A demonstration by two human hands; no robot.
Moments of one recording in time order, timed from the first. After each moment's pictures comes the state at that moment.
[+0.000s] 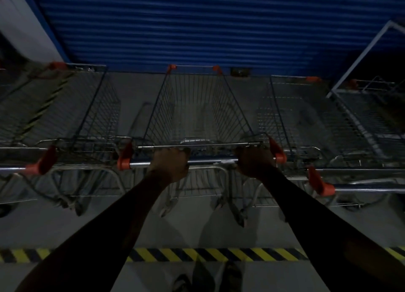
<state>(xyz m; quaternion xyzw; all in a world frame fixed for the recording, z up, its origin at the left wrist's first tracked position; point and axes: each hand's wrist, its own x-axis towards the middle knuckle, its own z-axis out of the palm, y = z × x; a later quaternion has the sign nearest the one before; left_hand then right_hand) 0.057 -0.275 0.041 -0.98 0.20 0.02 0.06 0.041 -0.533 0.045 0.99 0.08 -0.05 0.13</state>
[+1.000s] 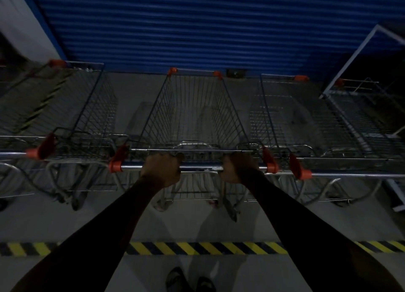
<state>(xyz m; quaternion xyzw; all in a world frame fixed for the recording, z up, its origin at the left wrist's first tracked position) -0.008 -0.284 0.044 -0.98 0.19 -0.01 0.07 -0.017 -0.523 0.046 0.99 0.06 -0.10 -0.02</state>
